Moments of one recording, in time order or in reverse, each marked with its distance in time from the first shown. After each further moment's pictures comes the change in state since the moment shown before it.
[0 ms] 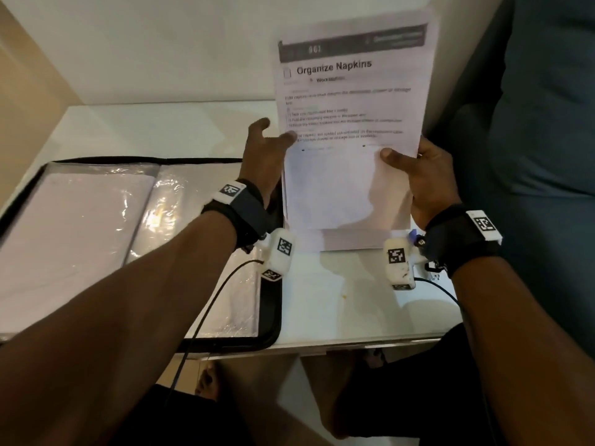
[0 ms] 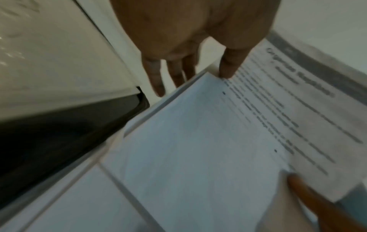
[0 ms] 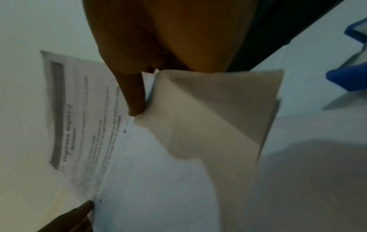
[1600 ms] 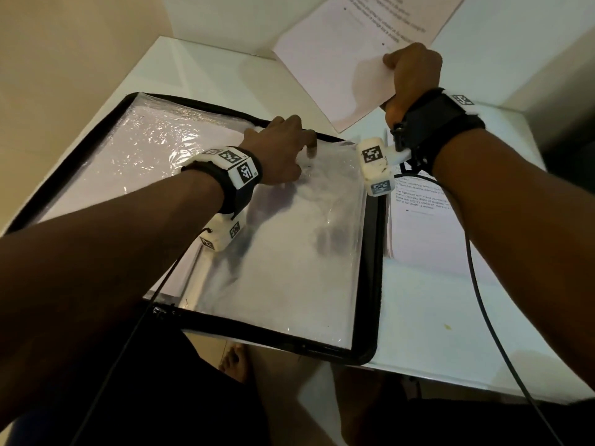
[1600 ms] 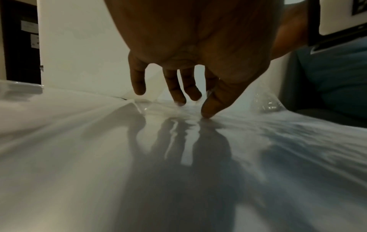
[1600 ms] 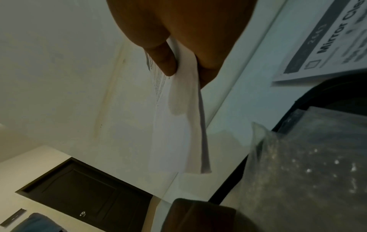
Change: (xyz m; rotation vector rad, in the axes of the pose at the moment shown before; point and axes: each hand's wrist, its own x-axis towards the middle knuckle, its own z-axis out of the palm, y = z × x) left_hand 0.042 -0.051 -0.185 1.272 -0.352 0.229; right_hand 0.116 -0.004 0.276 0.021 0.085 0.183
